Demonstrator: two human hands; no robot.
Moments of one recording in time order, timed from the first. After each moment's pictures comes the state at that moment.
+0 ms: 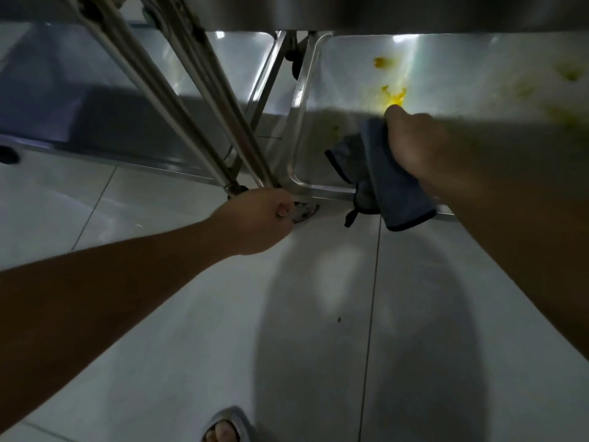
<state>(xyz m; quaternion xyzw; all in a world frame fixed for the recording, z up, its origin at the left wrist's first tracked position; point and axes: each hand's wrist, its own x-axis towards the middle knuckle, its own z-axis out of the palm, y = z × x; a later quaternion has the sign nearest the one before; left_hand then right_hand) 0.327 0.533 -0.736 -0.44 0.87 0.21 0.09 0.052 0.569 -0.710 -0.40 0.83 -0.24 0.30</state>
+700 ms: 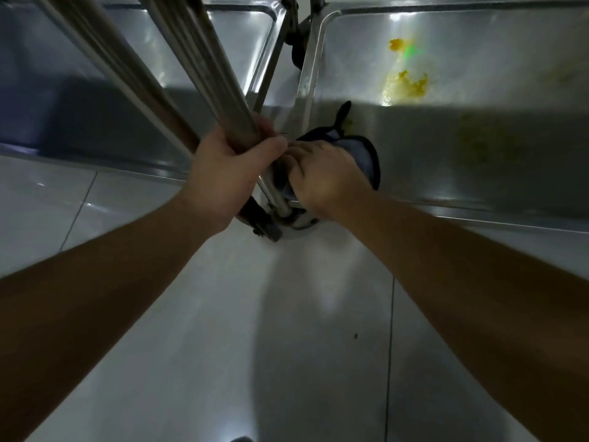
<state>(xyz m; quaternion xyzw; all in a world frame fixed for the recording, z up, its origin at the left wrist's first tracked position) 0.329 0.471 -0.730 -0.42 0.66 0.53 -0.32 0.164 0.514 -0.778 -0.68 0.70 -0.15 0.17</state>
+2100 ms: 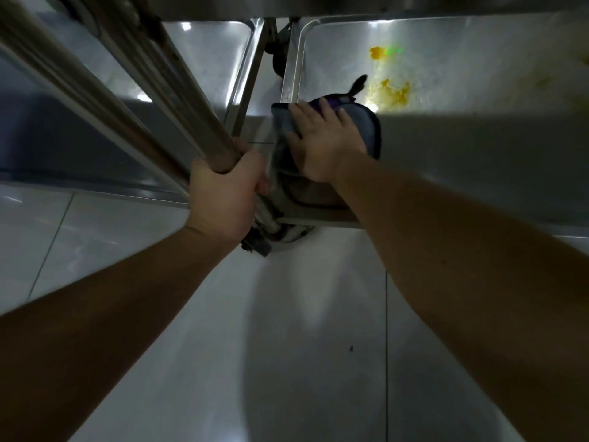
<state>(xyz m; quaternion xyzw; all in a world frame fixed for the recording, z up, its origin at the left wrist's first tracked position) 0.298 0.478 -0.736 -0.44 0.56 0.55 -0.44 0.113 0.448 -0.796 -0.62 0.77 -0.04 0.16</state>
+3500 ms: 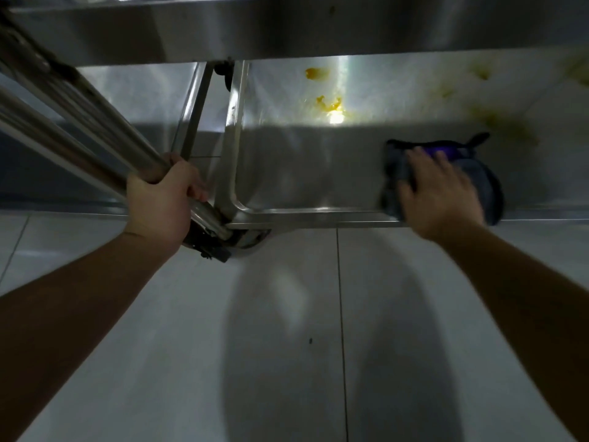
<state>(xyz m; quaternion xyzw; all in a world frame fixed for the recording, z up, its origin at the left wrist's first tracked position) 0.299 0.486 -0.729 -0.46 0.53 0.56 -0.44 -0.030 0.673 -0.803 -0.43 0.89 -0.09 0.07</state>
